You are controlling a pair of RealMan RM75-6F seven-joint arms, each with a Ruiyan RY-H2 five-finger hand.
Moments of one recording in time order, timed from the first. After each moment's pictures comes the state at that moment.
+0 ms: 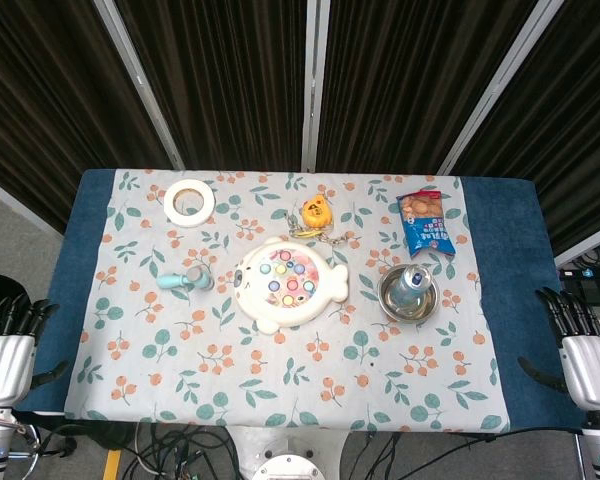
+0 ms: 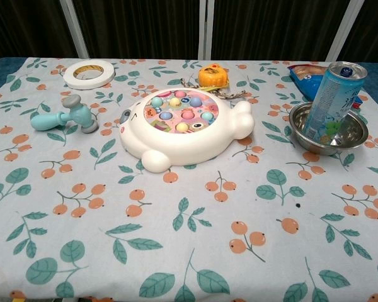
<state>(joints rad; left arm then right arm) -0.04 -1.18 -0.03 -1.65 1.50 1.55 0.22 0.05 -1.06 0.04 -1.63 -1.57 1.53 0.09</state>
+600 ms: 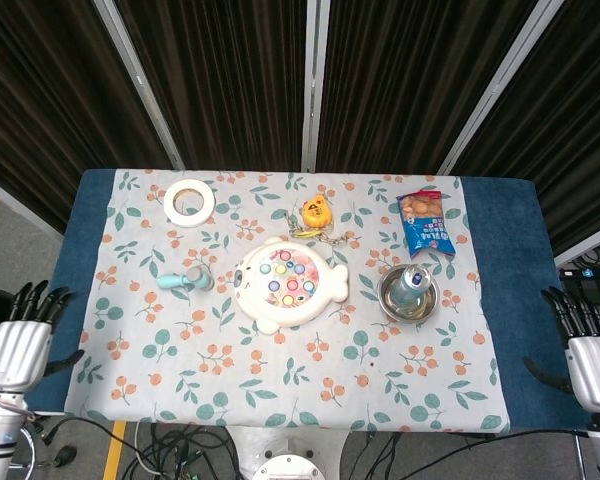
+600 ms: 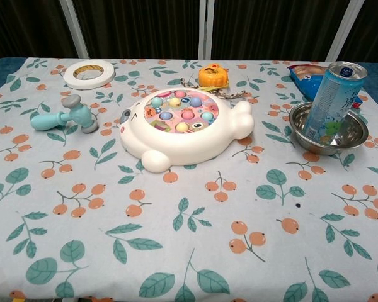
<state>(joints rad) -0.12 -1.15 -0.06 -1.67 1.54 1.47 0.17 0.04 -1.05 0.05 -1.63 -1.58 1.55 0.08</state>
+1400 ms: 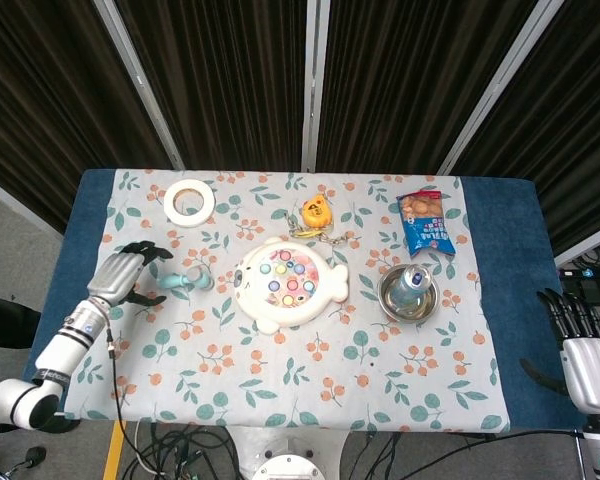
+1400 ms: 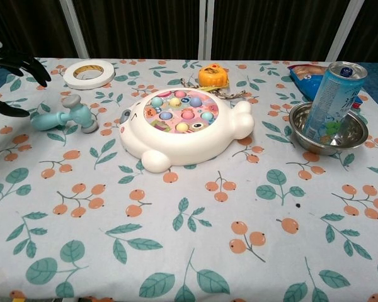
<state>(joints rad) -0.58 -1.31 -0.19 -1.37 1.32 0.82 -0.23 0.04 -1.04 0.04 -1.68 -1.57 1.53 0.02</state>
